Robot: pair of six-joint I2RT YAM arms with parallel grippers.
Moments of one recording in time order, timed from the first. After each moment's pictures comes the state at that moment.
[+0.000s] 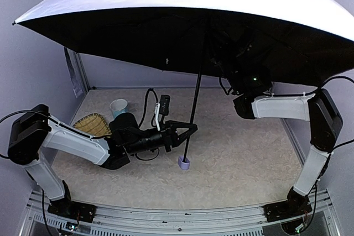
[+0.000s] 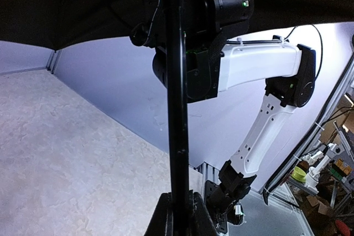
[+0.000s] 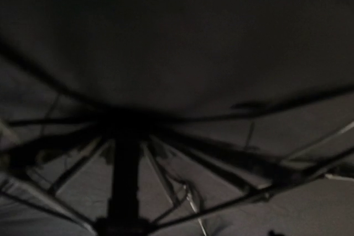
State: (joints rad) left arm -1.04 1.67 0.75 1.07 0.28 -0.56; right arm 0.65 1.77 1.21 1.41 -0.14 1.05
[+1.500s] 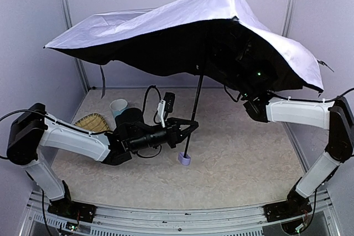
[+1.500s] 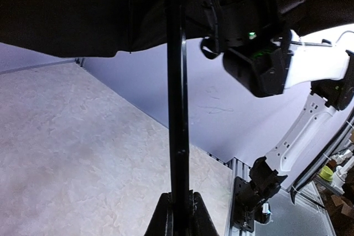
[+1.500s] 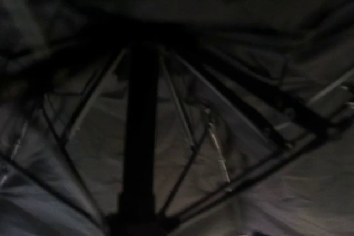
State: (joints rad) left arm -1.04 1.66 0.81 0.91 0.20 -0.50; right arm 0.67 1.62 1.11 1.11 -0.13 0.78
